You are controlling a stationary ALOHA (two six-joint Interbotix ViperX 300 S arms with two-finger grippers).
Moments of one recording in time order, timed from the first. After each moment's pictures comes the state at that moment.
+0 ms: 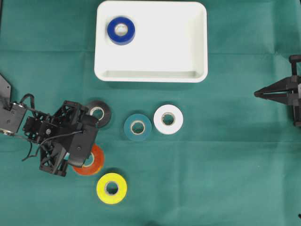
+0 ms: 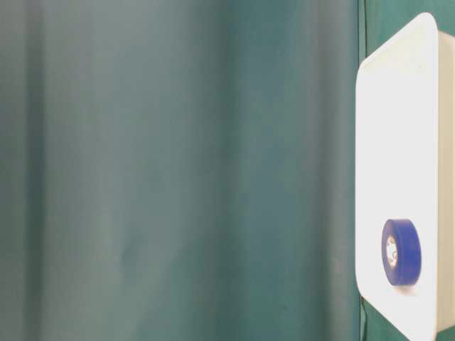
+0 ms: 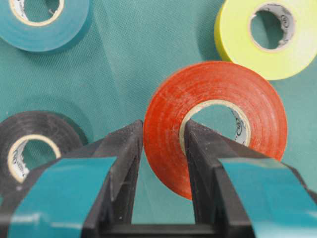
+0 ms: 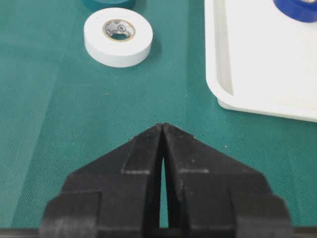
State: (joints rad) left arm -0.33 -0.23 0.80 -0.02 0.38 -0.03; right arm -0.01 -1.15 1.46 -0.01 0.06 0.01
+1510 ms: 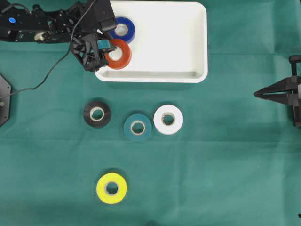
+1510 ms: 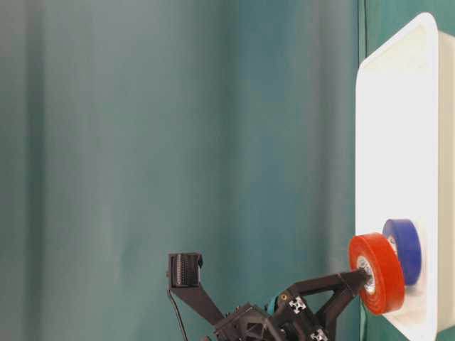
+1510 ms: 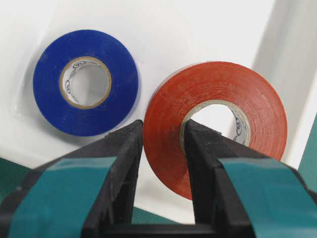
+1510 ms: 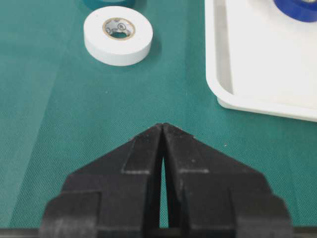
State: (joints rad) left arm 0.38 -0.10 0.73 -0.02 0.23 0.08; right arm -0.01 -1.15 1.47 -0.01 0.05 0.02
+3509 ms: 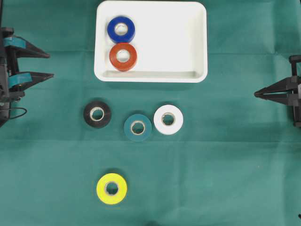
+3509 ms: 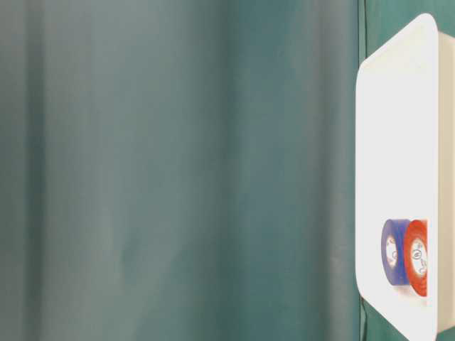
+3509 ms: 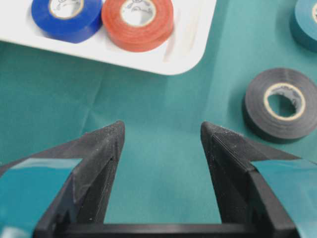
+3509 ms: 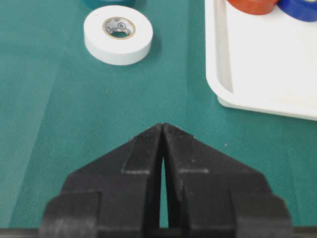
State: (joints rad) left arm 0.27 -1.01 1.27 -0.02 0.28 0.08; right arm -0.01 -1.15 1.47 -0.01 0.05 0.01
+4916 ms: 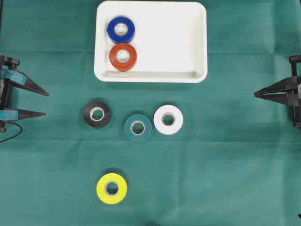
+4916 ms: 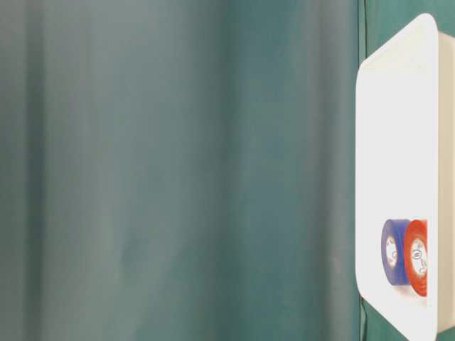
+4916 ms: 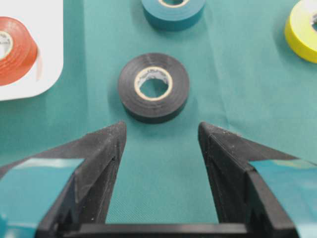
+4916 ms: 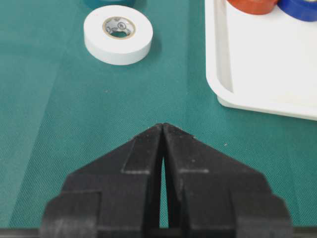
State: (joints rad) left arm -0.10 -1.06 1.27 -0.03 0.33 0.08; right arm -0.01 -1.15 1.47 -0.01 0.05 0.01
